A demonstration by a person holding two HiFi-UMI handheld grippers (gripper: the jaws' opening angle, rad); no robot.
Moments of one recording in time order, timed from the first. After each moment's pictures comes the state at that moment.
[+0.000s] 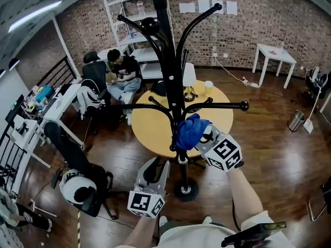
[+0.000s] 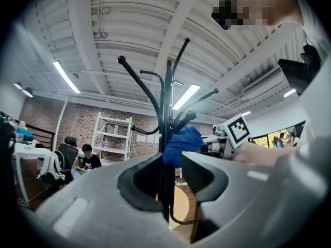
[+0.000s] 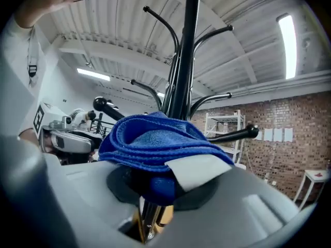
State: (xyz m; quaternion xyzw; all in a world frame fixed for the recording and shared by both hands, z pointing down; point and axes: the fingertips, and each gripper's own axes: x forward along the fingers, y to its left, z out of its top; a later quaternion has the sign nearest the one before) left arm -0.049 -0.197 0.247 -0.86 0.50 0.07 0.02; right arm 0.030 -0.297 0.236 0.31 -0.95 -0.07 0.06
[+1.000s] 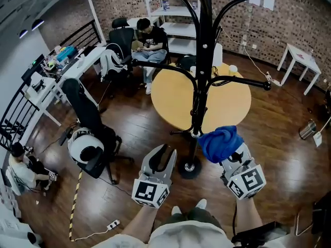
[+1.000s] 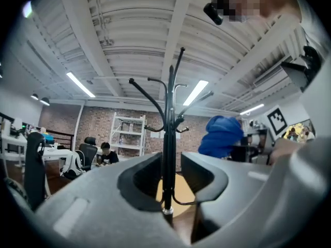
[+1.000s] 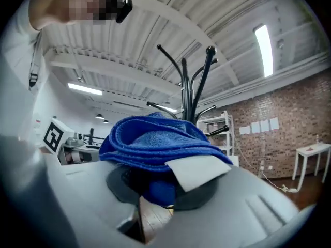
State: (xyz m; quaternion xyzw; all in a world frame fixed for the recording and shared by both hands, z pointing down) left arm -0.068 -0.124 0.254 -0.82 0.57 0.05 0.01; right arm 0.074 -0.161 0.223 0.36 -0.93 -0.04 -0.03
